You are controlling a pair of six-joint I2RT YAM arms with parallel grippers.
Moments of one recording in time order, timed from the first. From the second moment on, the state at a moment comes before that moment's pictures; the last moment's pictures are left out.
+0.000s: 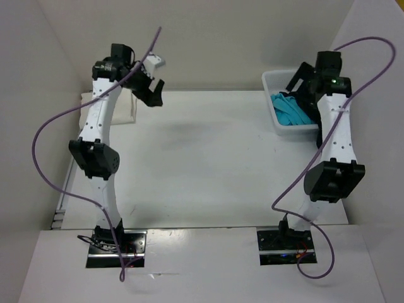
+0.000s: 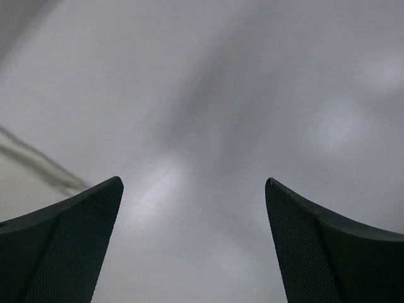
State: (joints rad) left arm -0.06 2.19 2.57 -1.28 0.51 0.55; right arm -0.11 1.70 1.89 -0.93 0.05 0.43
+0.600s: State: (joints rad) left arm -0.25 2.00 1.65 -0.91 0.53 0.43; right arm -0.26 2.43 2.49 -1.14 0.49 0.43
